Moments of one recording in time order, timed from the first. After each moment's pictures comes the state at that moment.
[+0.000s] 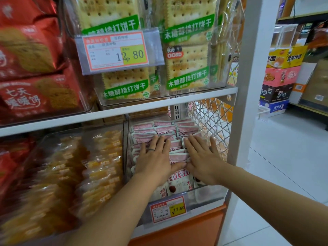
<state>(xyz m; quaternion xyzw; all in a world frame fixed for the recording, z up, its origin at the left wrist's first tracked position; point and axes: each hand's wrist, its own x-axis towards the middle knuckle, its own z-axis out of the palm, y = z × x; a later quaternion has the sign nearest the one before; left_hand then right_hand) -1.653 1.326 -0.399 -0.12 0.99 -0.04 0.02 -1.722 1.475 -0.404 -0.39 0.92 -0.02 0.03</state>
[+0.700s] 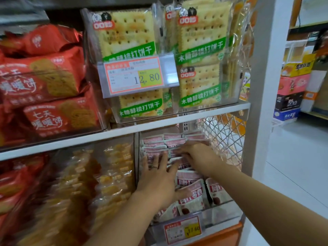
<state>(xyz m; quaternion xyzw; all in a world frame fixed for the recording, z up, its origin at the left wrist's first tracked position) -1.628 1.319 -0.378 -0.09 0.99 -0.07 0.09 -1.752 1.426 -0.381 -0.47 0.86 -0.21 -0.03</state>
